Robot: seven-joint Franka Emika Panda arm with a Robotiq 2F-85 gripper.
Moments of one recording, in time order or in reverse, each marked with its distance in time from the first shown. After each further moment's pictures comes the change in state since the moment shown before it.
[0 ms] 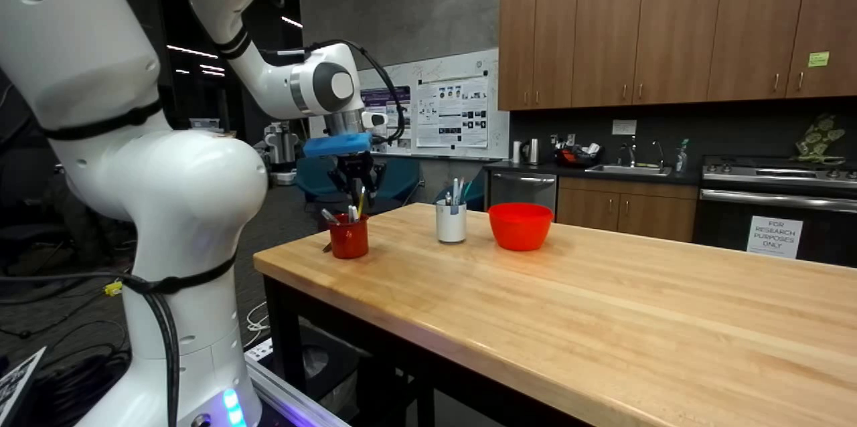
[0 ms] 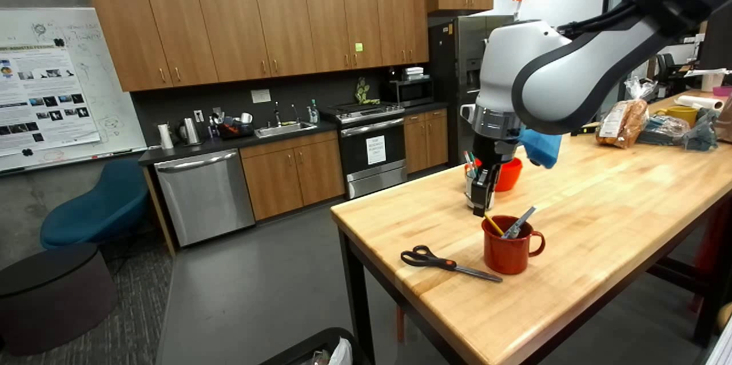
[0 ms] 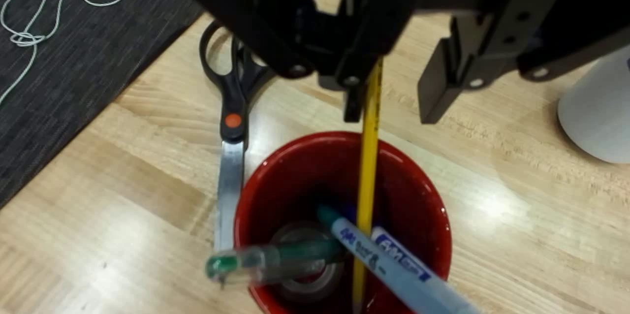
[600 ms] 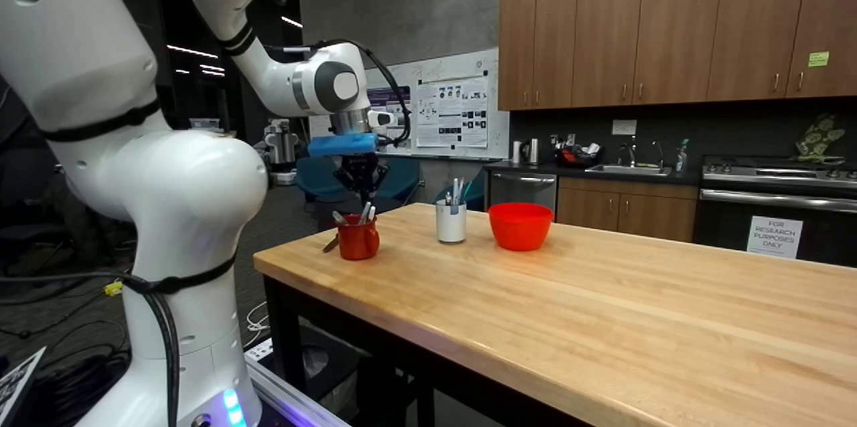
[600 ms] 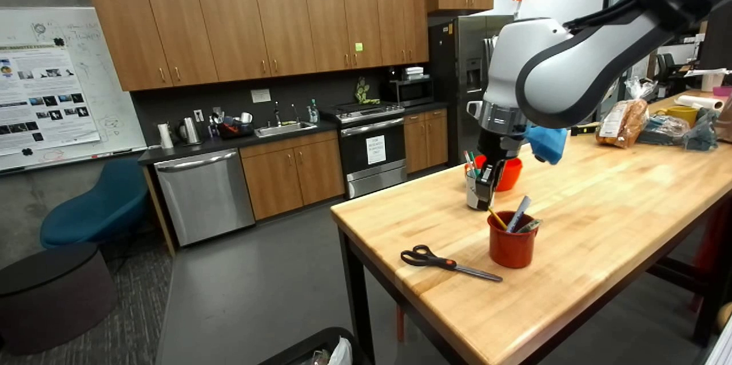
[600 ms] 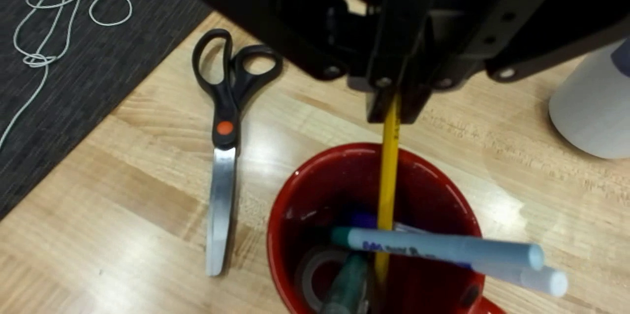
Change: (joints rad) arm 0.001 -0.023 -0.043 -0.019 0.052 0.019 -0.064
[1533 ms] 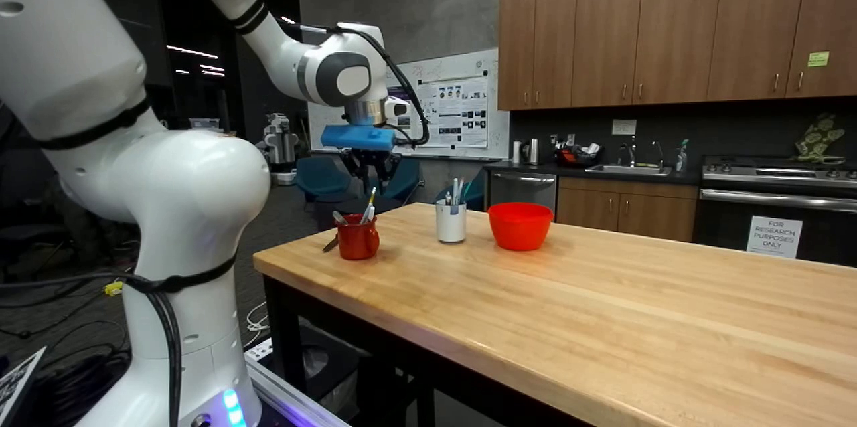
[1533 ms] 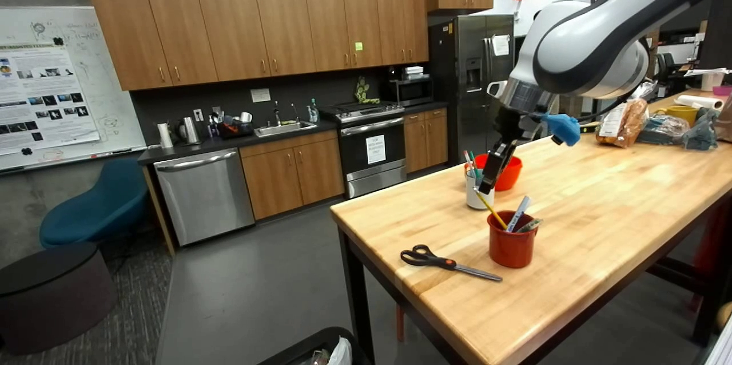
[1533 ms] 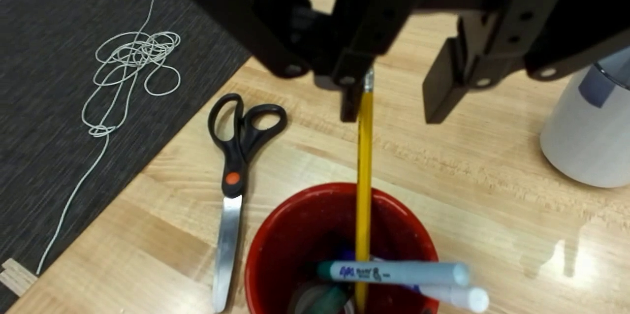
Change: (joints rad) arm 0.062 -0.102 -0.181 -0.034 0.187 0.024 -0.252
